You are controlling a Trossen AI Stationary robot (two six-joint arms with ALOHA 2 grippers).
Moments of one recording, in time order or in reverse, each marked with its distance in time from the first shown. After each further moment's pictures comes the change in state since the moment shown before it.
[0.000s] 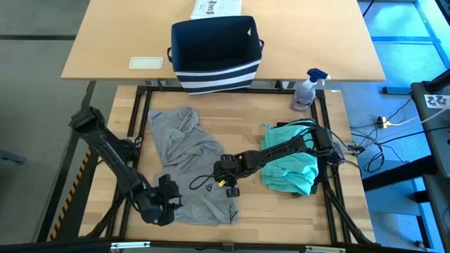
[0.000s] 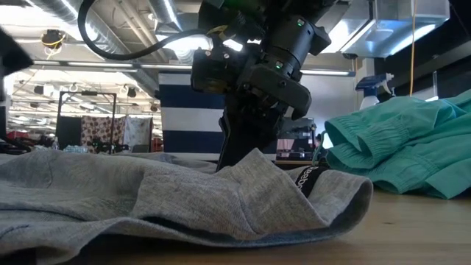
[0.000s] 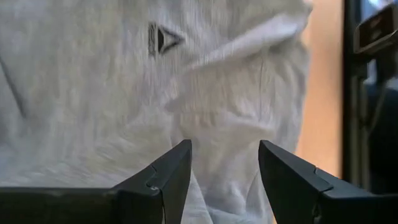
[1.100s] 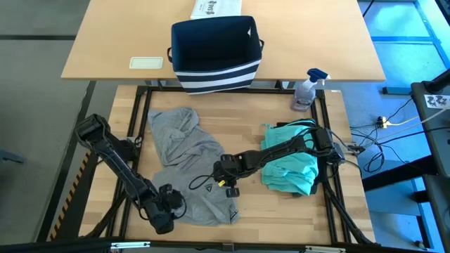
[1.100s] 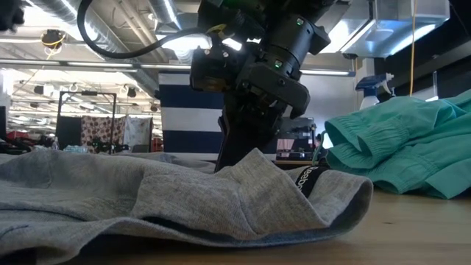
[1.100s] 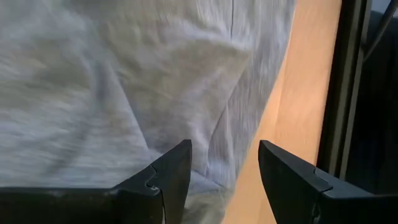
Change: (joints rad) left arm 0.017 0.145 0.033 0.064 0.318 -0.019; right arm 0.000 0.000 0.003 0.001 -0.001 0.003
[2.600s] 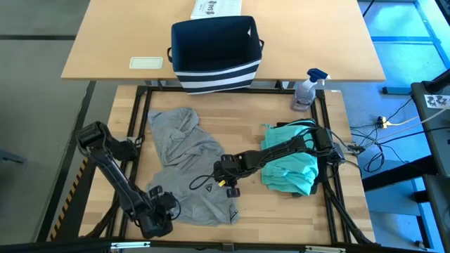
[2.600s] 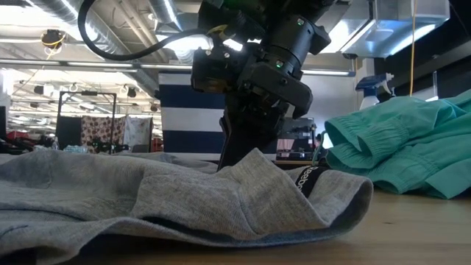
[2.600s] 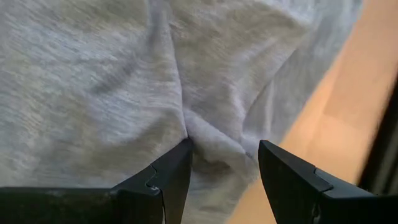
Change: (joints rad) left arm -0.116 0.090 0.109 -0.238 -0.152 -0.299; right arm 0.000 0.000 0.001 -0.011 -0.007 0.002
